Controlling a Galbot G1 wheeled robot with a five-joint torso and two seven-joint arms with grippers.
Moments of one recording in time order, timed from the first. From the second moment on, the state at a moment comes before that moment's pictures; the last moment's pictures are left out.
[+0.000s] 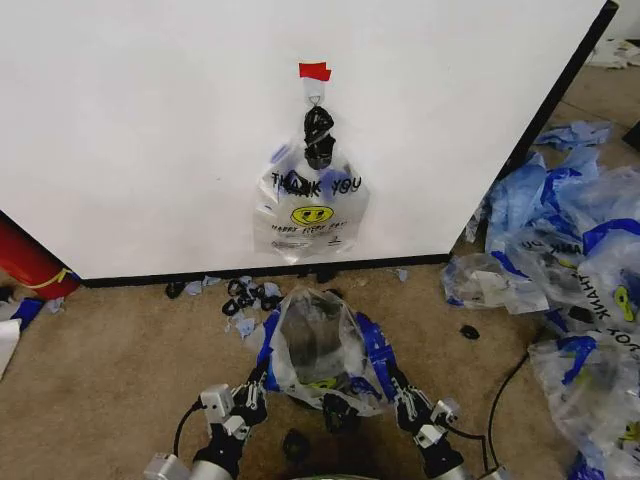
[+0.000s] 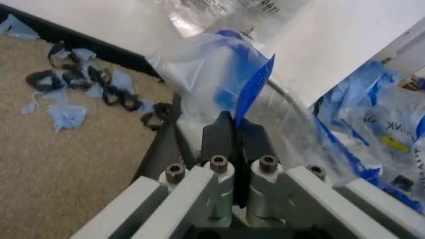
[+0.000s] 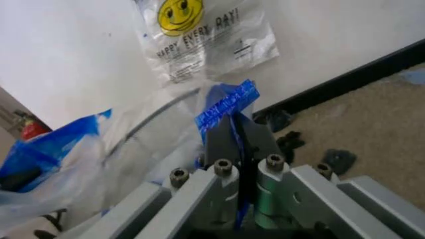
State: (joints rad) left arm 1.80 -0.99 -0.21 -2.23 -0.72 -0.24 -0.21; right arm -1.49 0.80 -0.13 1.82 0.94 0.80 -0.05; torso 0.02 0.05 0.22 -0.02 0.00
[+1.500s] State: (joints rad) left arm 1.72 -0.94 -0.21 -2.06 -0.74 -0.23 -0.23; right arm -1.37 0.85 -0.17 1.61 0.87 0.80 -0.04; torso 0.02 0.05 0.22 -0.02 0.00
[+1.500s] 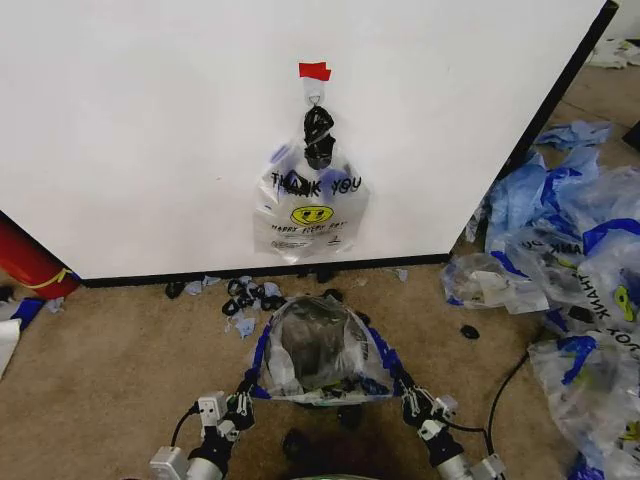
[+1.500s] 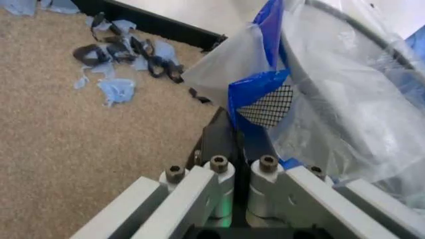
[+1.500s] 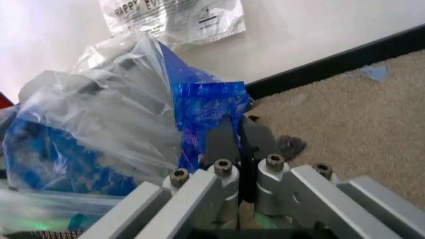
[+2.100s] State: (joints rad) left arm 1.81 -0.90 -0.21 -2.20 -0.71 -0.22 -0.24; right arm -1.42 0.80 -0.15 1.72 0.83 0.79 -0.04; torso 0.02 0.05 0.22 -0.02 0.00
